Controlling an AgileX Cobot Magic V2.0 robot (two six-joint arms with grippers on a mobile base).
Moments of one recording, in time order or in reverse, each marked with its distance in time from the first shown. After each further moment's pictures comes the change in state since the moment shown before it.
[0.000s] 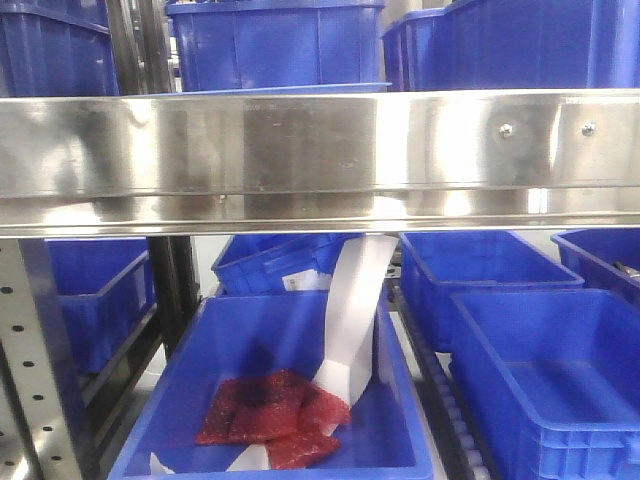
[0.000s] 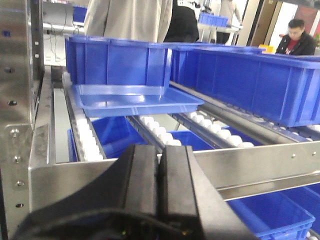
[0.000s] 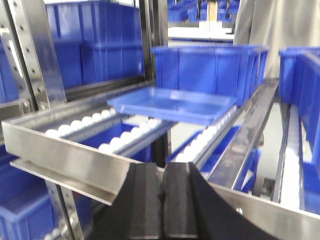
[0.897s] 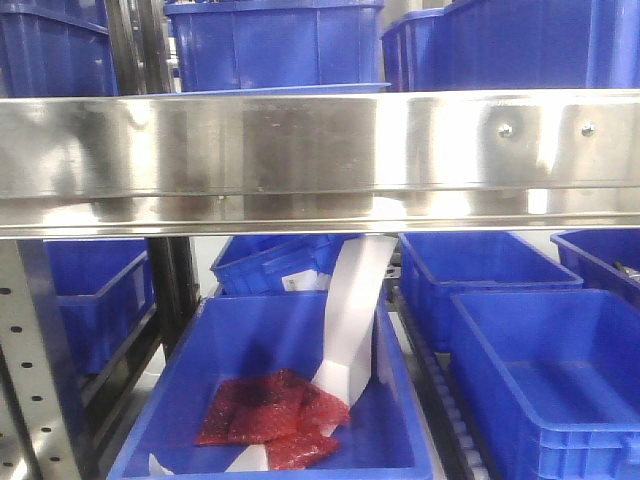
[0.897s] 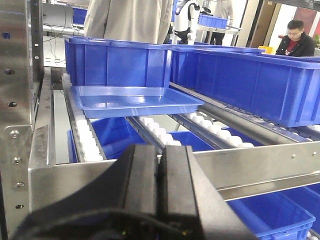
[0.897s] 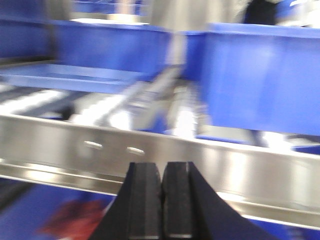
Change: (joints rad) left arm 0.000 -0.001 0.001 0.004 0.000 0.000; right arm -0.455 -0.255 0.306 0.277 -0.065 -0.387
